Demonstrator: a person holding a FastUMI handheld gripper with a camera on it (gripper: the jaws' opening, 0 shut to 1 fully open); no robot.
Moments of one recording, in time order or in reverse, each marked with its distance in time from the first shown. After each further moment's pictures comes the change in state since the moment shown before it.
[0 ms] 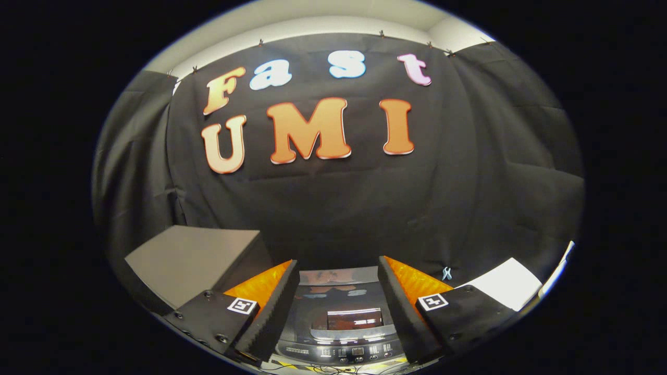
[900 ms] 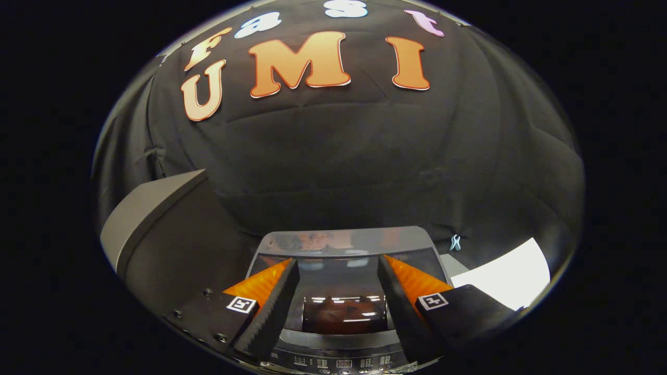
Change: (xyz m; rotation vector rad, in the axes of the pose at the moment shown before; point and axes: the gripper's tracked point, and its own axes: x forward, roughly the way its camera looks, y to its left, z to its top) arm 0.171 -0.035 -0.138 -0.016 0.321 0.025
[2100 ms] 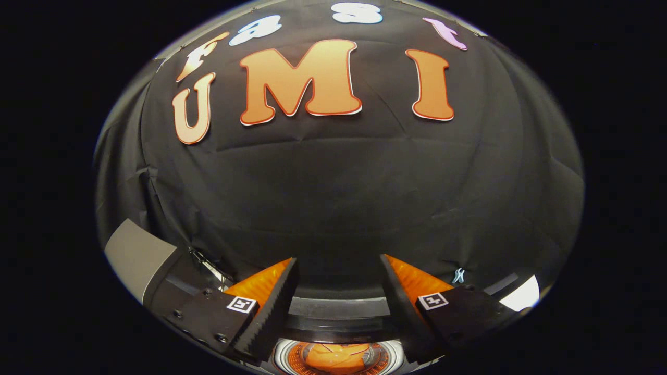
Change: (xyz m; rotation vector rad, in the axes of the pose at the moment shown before) arm 0.070 -0.003 0.138 -0.043 -0.114 0.018
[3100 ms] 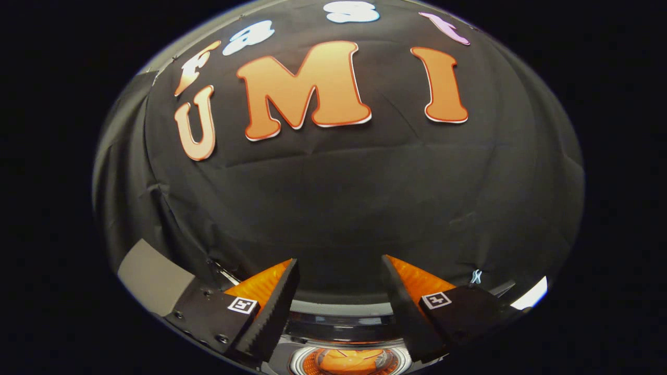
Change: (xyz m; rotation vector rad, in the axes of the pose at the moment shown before) arm 0.035 0.009 0.037 0.041 0.030 0.078
